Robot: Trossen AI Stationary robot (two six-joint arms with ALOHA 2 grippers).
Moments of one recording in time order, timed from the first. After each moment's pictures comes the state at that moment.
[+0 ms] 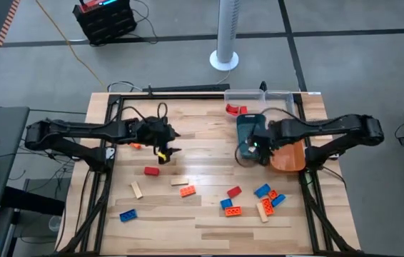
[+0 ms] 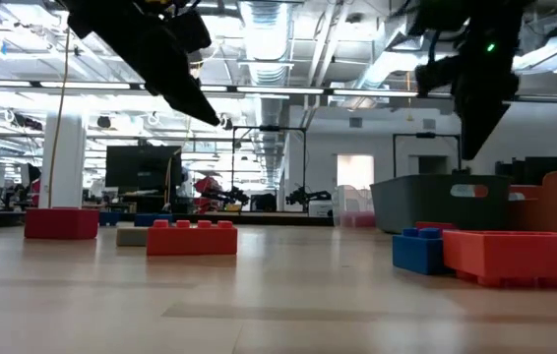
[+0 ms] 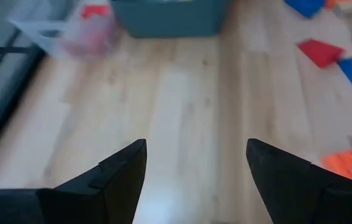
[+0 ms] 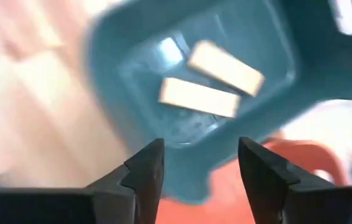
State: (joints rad) left arm 0.15 1.19 0.81 -0.26 -0.06 0.11; right arm -0.04 1.27 0.96 -1.10 0.26 0.39
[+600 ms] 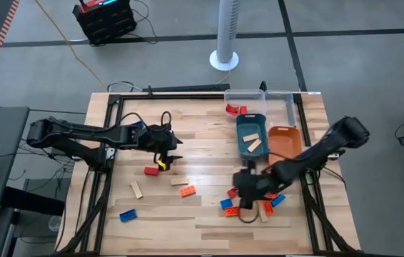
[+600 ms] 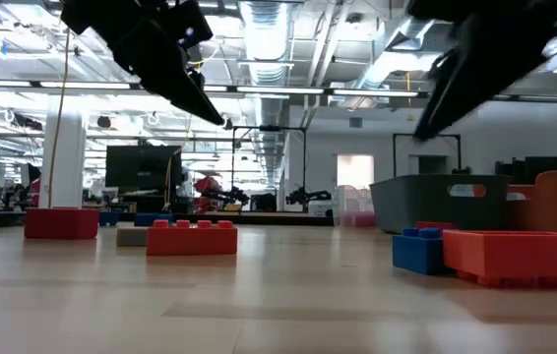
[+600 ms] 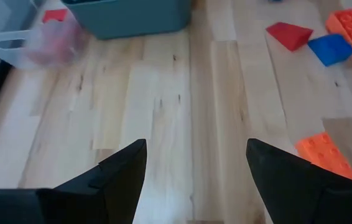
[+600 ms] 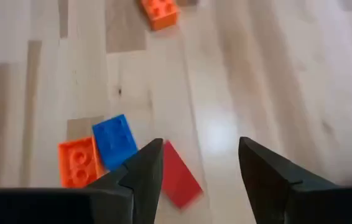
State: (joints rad) left arm 0.05 1.22 0.81 -0.23 -0.09 0.13; right arm 0.49 1.50 0.96 -0.47 0.38 0.49
